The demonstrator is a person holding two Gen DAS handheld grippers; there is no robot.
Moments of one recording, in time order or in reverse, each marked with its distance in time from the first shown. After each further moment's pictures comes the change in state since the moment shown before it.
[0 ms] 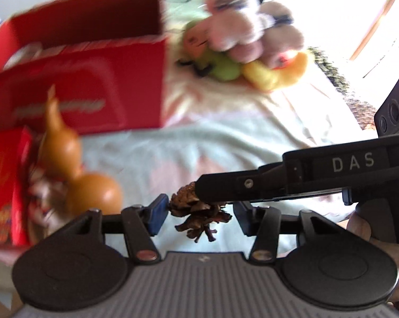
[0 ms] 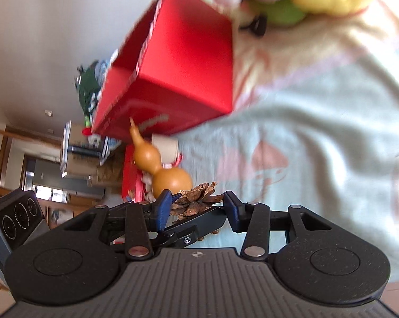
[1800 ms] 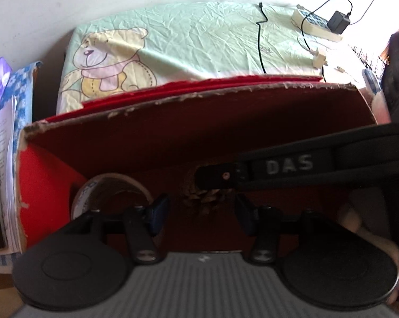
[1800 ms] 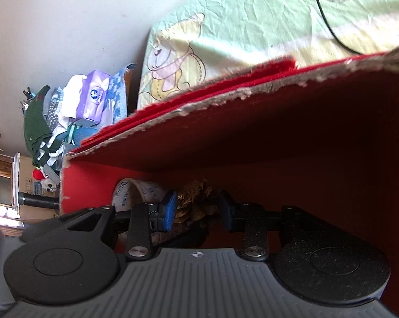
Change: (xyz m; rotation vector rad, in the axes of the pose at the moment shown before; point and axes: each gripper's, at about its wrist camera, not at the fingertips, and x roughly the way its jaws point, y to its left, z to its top) left arm 0.061 0.227 0.208 0.064 0.131 0.049; right arm 0.227 0.101 0.207 -0.009 0.014 -0.229
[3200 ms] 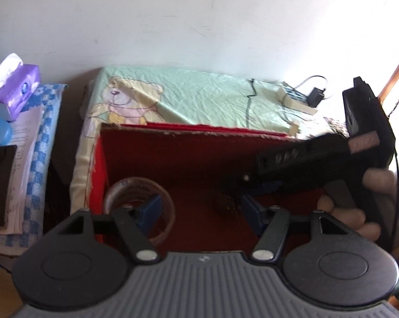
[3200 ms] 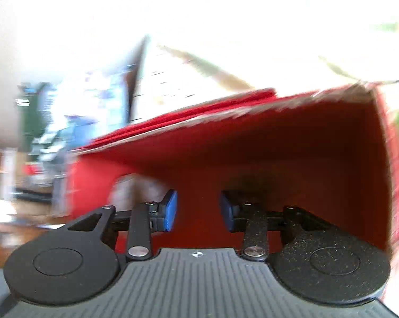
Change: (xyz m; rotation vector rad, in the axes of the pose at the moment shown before) left arm -0.077 0.036 -0.059 -0.129 -0.337 -0.092; right arm -0.057 -0.007 -0.006 -0.069 -0.029 -0.118
